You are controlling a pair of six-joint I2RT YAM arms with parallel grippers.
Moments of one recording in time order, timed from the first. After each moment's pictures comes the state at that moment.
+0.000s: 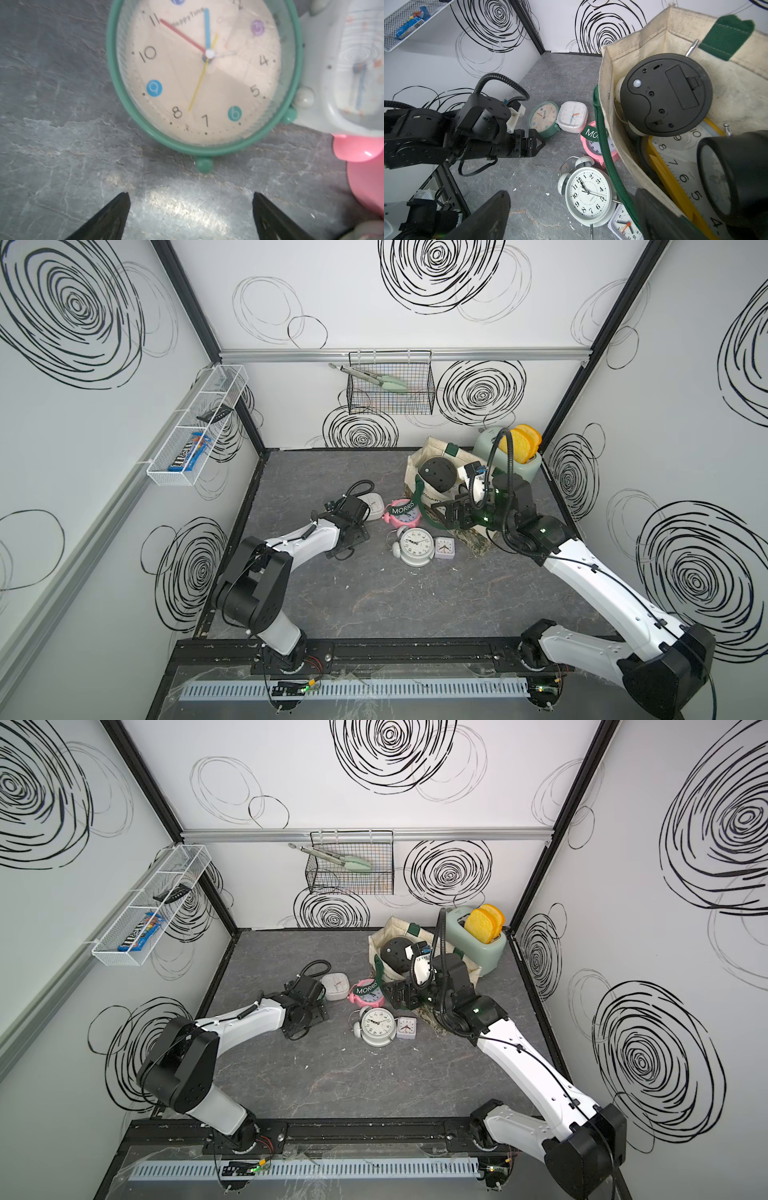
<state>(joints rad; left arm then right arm) -0.41 1.62 0.92 -0.53 -0.26 -0.92 0.53 1.11 1.02 -0.39 -0.25 0.27</state>
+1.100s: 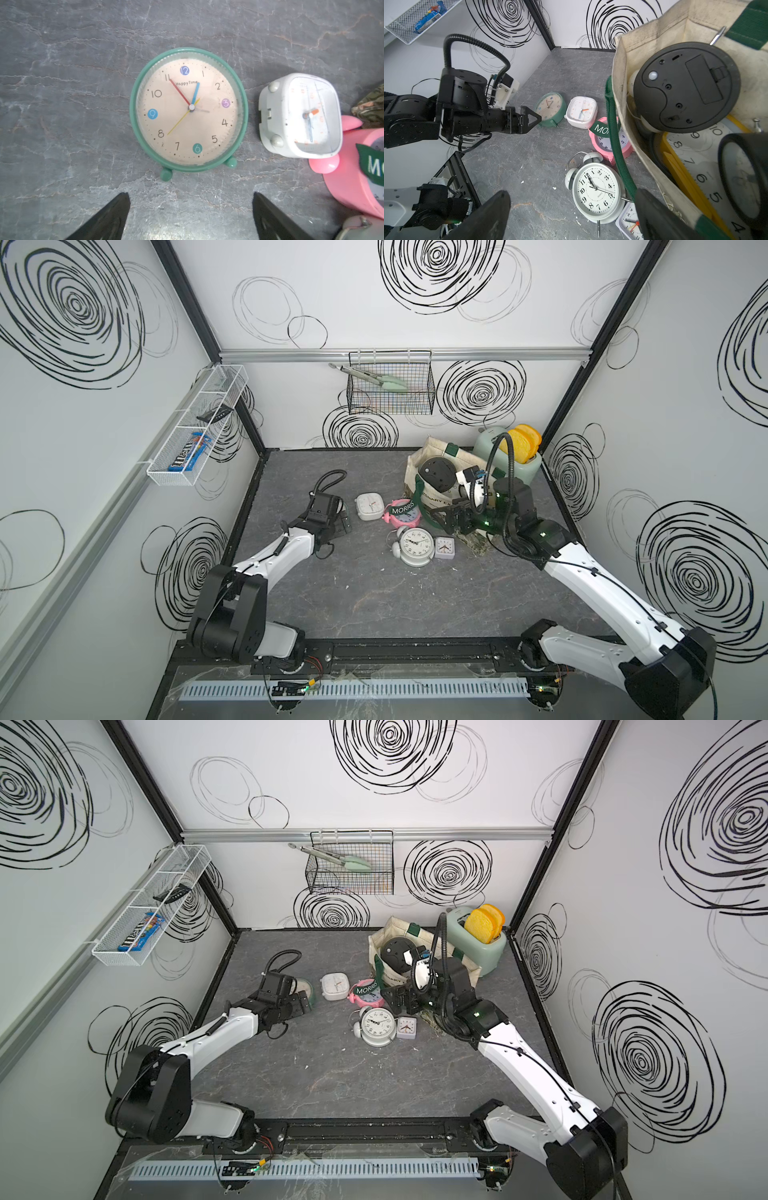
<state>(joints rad) -0.24 1.45 0.81 -0.36 -0.19 -0.56 0.53 1.09 0.98 -0.36 -0.32 0.27</state>
